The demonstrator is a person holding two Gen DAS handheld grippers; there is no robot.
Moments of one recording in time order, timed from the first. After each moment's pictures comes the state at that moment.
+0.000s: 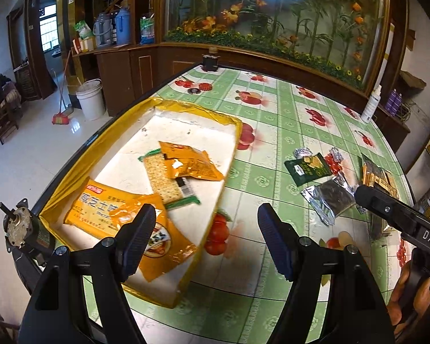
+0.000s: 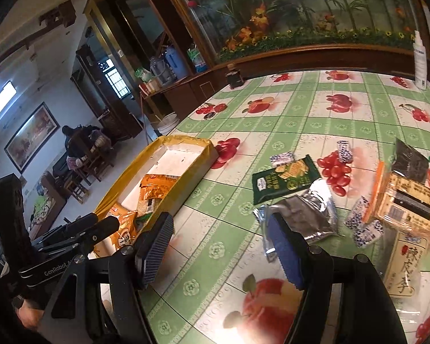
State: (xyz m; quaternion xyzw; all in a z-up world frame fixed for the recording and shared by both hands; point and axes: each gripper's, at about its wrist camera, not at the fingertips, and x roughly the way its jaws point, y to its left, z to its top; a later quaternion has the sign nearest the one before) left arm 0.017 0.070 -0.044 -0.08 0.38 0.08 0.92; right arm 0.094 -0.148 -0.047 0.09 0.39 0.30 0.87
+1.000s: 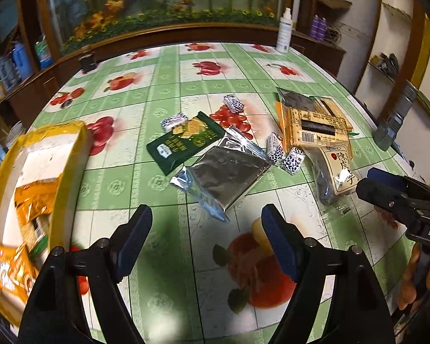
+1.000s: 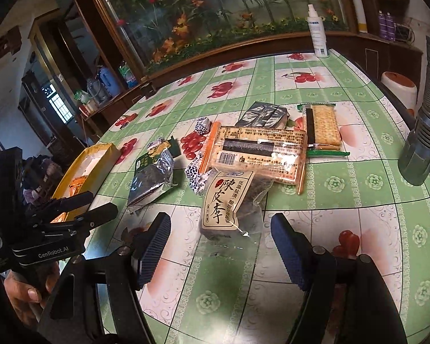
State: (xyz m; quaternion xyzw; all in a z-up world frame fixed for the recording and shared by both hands) left arm 0.080 -0.067 -0.072 0.06 0.43 -0.11 0.89; right arm 0.065 -0.291 -0.081 0.12 0.40 0.15 0.90
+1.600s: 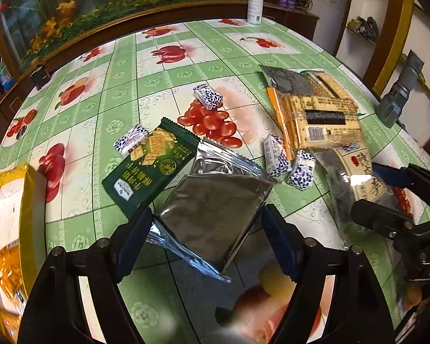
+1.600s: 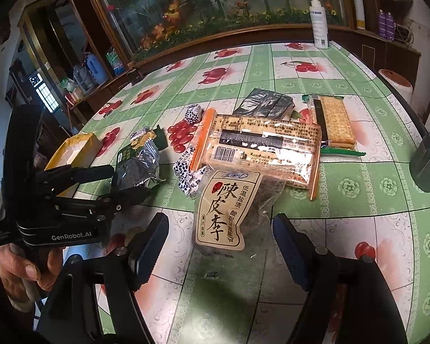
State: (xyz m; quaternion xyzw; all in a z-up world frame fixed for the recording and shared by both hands) left arm 0.141 -0.094 -0.099 0.12 0.47 -0.18 0.86; right arm 0.094 -0.271 -0.098 0.09 0.43 0.12 0.89
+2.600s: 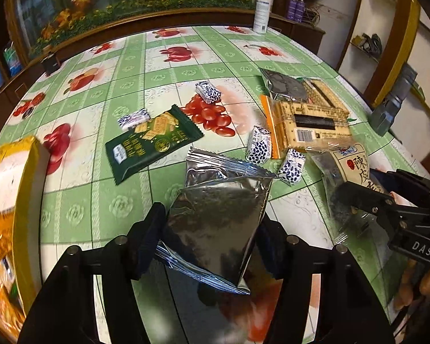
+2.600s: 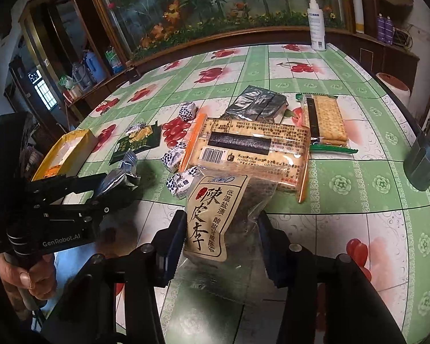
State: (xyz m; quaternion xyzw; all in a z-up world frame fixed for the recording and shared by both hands) left arm 0.109 -0.081 -0.093 0.07 0.46 -0.17 0.87; right arm 0.084 -0.277 -0.098 0.08 0.43 0.12 0.89
